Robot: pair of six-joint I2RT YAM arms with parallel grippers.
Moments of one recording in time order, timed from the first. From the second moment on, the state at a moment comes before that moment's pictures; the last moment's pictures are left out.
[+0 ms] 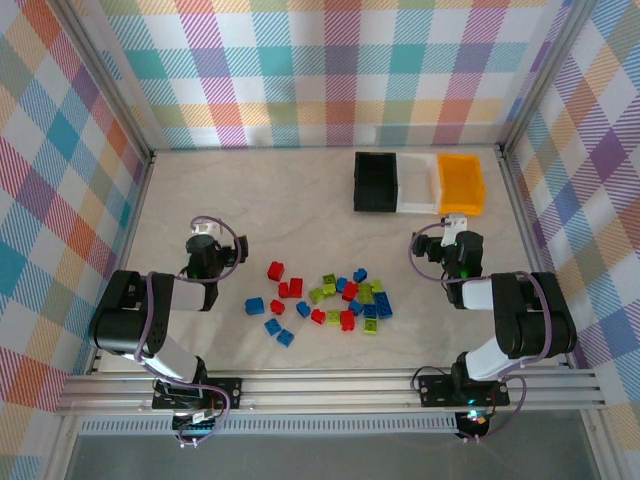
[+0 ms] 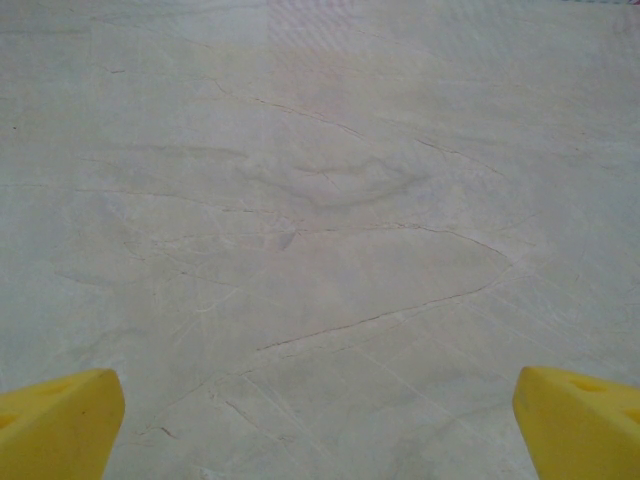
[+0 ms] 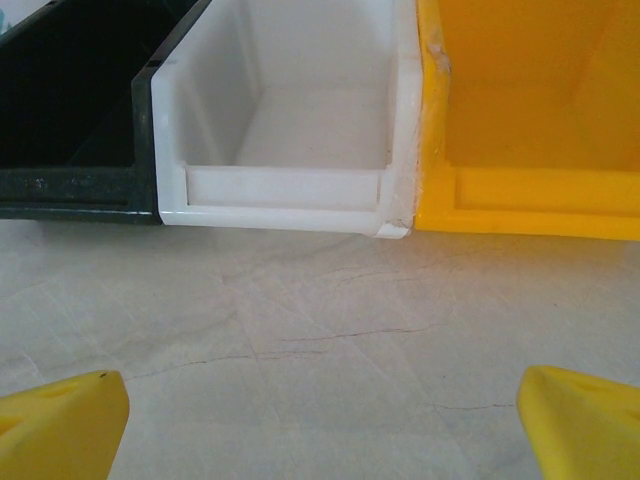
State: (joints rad) left arm -0.08 1.57 0.40 0.73 -0.12 -0.11; right arm 0.03 1.53 0.37 0.77 -0.08 0.04
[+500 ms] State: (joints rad) left arm -0.08 1.32 0.39 0.61 -0.15 -0.12; right arm 0.02 1.38 0.48 0.52 -0.08 0.05
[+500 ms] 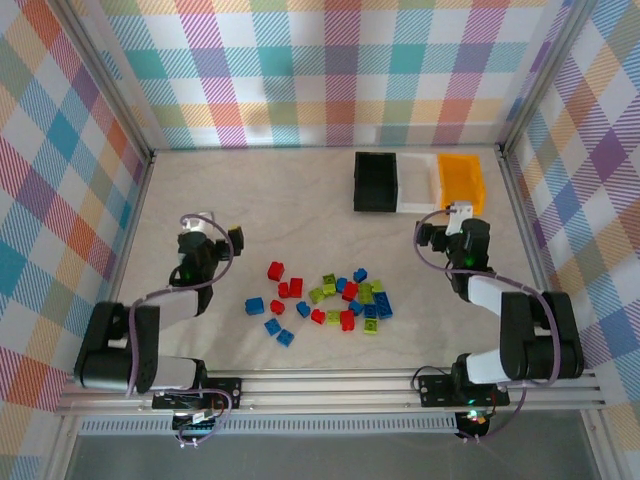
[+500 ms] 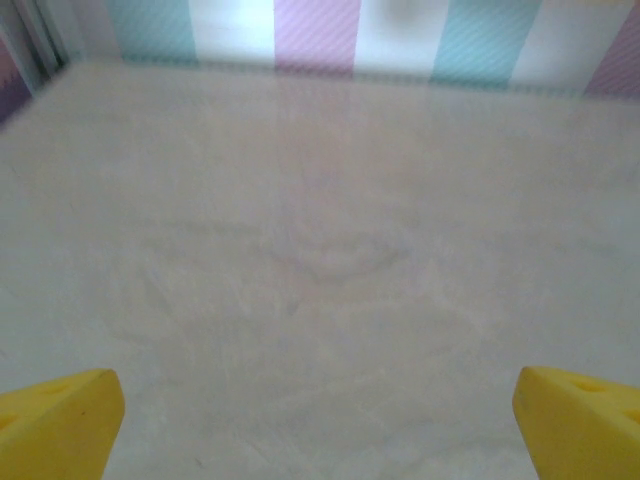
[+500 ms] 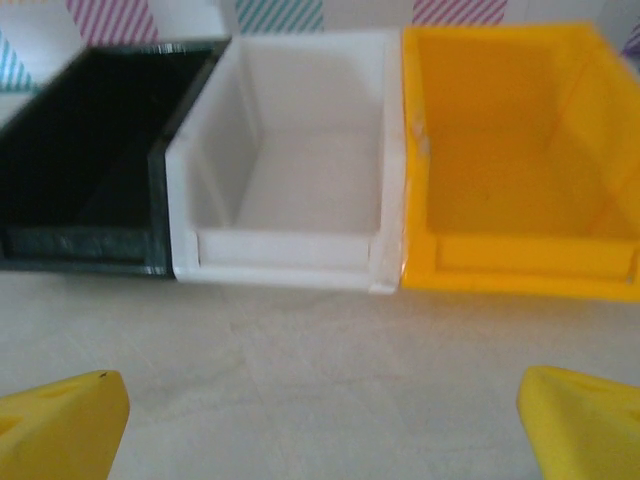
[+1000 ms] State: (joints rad) left arm 0.00 0.99 0.36 0.43 -0.45 -0.80; right arm 0.06 1.40 0.83 -0.01 0.21 0.45
